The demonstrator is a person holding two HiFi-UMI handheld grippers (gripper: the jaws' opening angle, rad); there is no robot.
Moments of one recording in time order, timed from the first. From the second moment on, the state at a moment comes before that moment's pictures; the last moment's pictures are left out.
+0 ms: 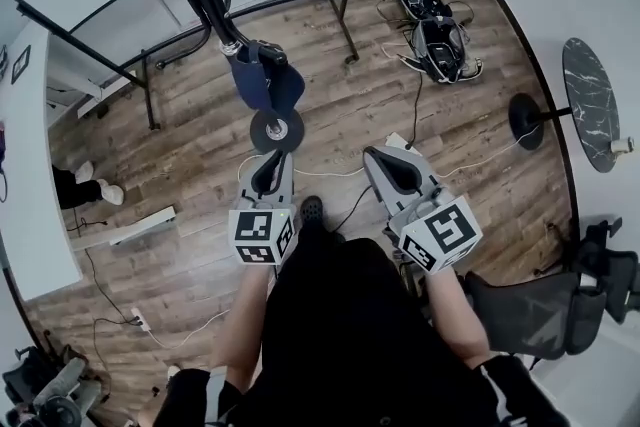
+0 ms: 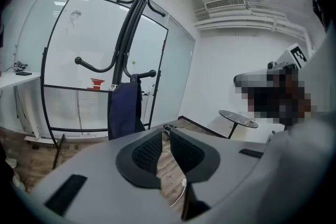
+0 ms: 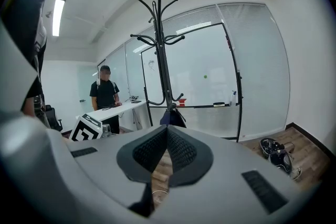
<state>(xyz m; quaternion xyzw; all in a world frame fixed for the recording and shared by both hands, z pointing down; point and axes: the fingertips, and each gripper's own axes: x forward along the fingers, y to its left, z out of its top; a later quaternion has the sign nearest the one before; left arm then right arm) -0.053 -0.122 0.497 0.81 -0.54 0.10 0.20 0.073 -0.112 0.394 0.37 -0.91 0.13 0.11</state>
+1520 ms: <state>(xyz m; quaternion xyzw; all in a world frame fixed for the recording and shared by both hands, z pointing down) -0.078 -0.215 0.625 0.62 -0.69 0.04 0.36 0.119 -0.144 0.443 0.33 -0.91 0.17 0.20</state>
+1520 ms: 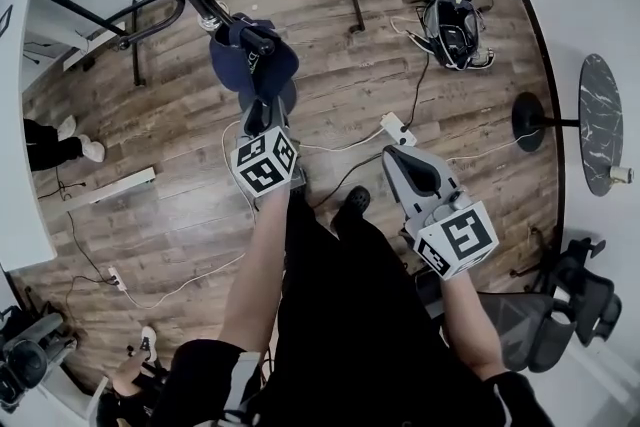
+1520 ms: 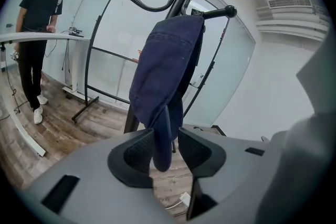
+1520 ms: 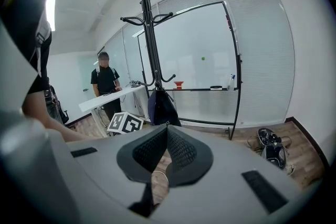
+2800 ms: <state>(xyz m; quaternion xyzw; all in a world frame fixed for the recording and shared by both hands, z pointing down) -0.100 -0.203 0.630 0.61 -0.69 0.08 0.38 0.105 -0.145 0.443 0.36 -0.90 0.18 0.17</state>
